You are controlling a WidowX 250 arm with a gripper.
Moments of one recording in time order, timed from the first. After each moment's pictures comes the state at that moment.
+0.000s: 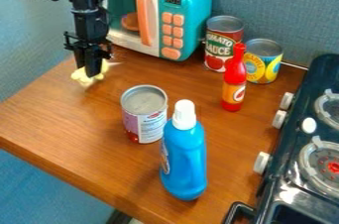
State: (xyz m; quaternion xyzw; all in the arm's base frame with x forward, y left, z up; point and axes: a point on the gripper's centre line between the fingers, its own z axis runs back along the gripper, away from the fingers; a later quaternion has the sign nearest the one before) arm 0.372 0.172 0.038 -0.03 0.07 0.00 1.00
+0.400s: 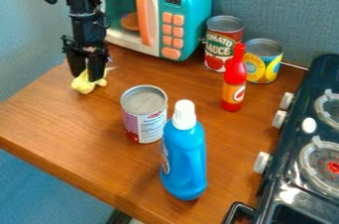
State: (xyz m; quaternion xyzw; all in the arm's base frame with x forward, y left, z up) arm 0.366 0.173 0.034 -0.04 0.08 0.01 1.00
